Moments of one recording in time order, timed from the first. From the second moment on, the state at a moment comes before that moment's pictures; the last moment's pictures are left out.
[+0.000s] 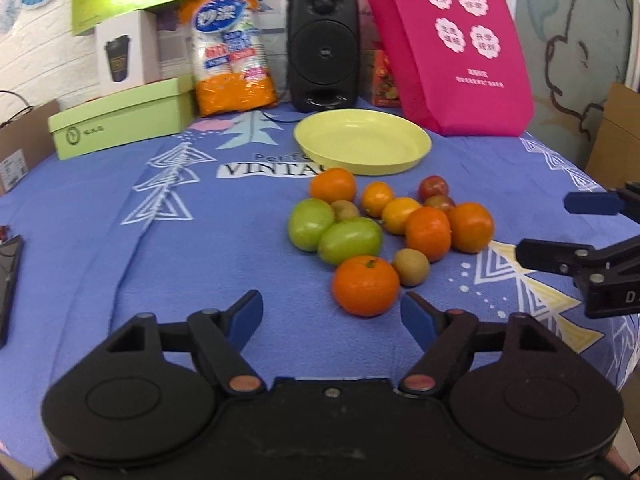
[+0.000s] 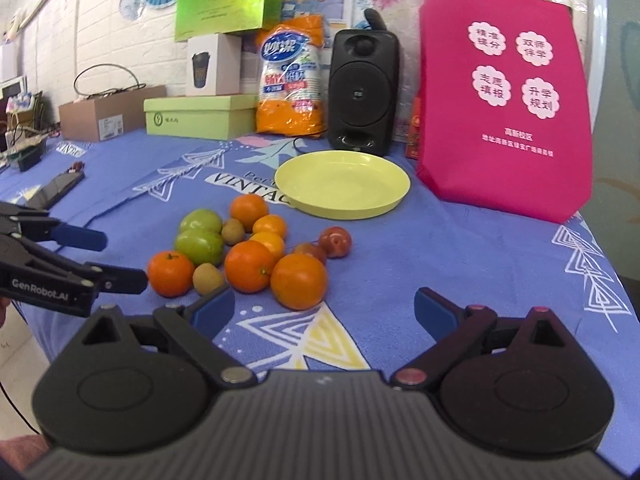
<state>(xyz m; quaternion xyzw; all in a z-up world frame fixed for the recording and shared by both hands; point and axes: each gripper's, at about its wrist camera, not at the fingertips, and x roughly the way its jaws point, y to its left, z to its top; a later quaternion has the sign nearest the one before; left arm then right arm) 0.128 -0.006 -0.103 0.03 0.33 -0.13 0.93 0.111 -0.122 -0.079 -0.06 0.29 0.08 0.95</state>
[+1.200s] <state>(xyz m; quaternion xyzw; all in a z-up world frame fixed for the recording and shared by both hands) 0.155 -0.019 -0.118 0.00 0.35 -0.16 0.92 0.182 -0.112 -0.117 -0.05 0.34 0.11 0.93</state>
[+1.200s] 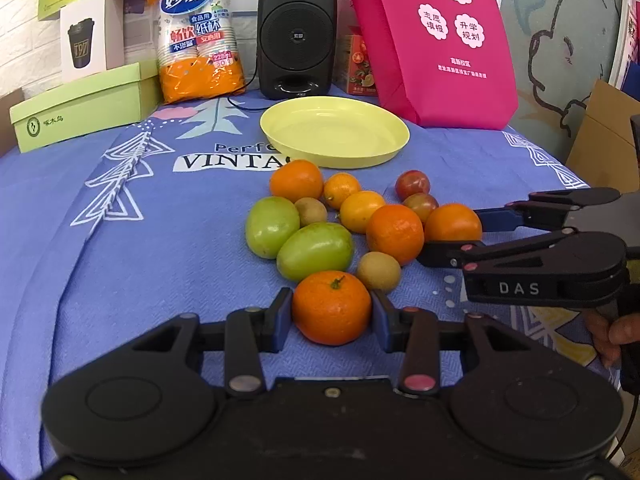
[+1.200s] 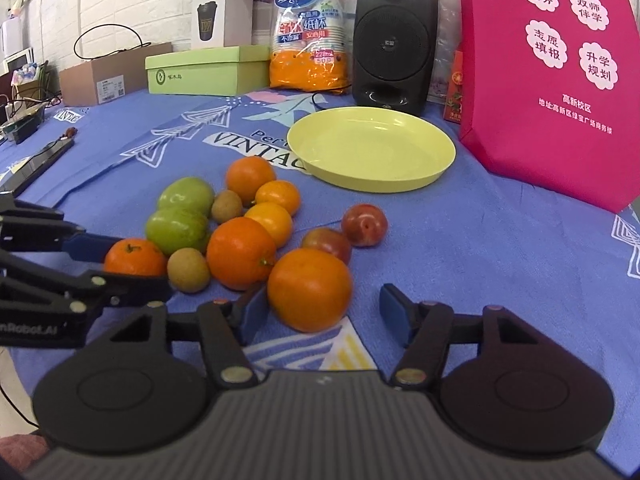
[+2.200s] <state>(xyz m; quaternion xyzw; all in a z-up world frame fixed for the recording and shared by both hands) 0.140 0.008 -0.088 0.01 0.33 -0.12 0.94 0.120 -0.143 -0.078 0.00 0.30 0.12 0.95</state>
